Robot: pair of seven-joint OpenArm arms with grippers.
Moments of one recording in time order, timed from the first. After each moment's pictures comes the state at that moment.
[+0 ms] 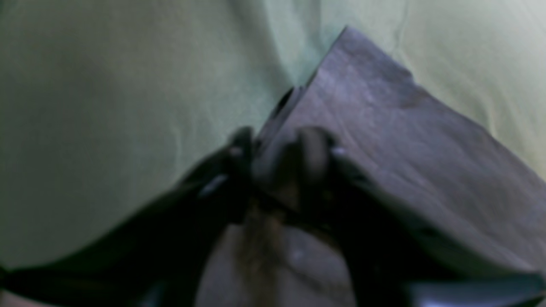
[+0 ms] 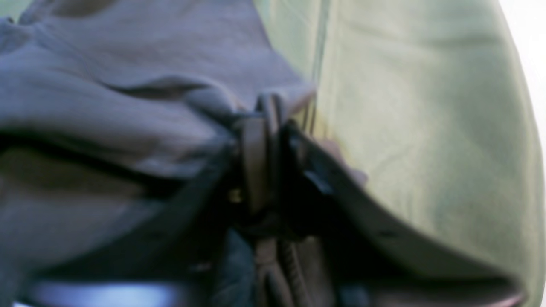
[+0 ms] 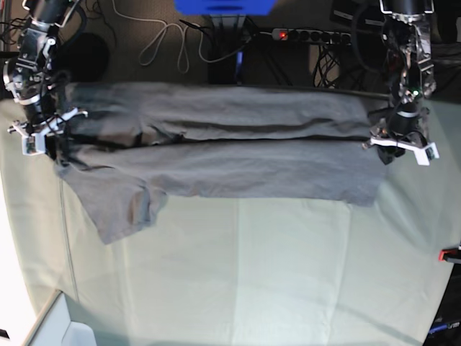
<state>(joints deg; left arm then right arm) 13.4 -14.6 -13.7 78.1 -33.6 0.9 14.4 -10.5 10.3 37.0 66.9 -17.9 39.5 12.5</state>
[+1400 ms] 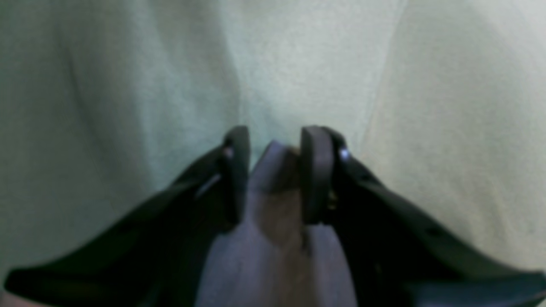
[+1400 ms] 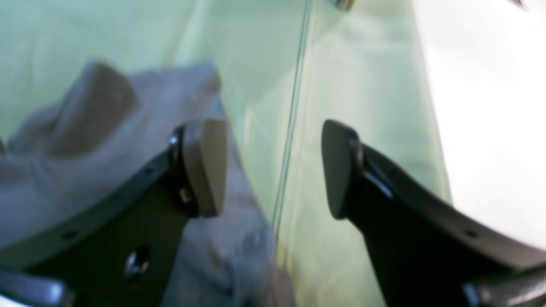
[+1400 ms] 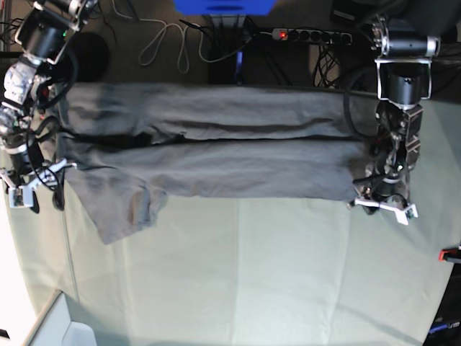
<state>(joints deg) -14.5 -15.1 -4.3 44.3 -33.0 0.0 10.1 0.8 10.4 36.8 72.6 -14.0 39.4 -0.8</state>
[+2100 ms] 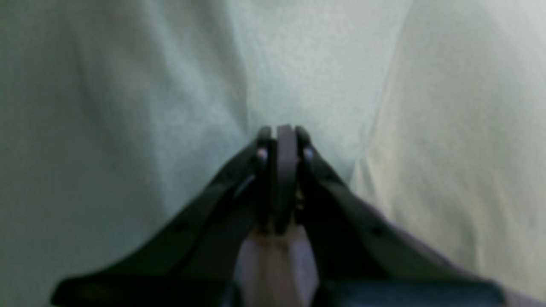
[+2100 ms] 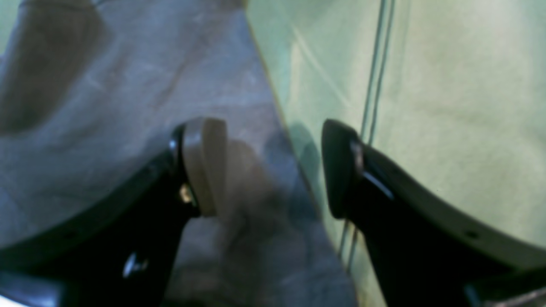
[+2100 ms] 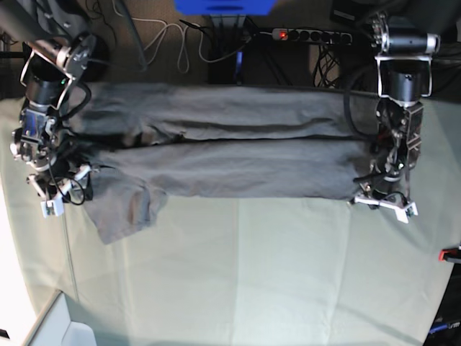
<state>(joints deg) -12.6 -15.2 -4.5 48.4 -33.4 0.6 13.0 15.0 12.2 36.9 44.0 -26.7 39.4 -1.2</state>
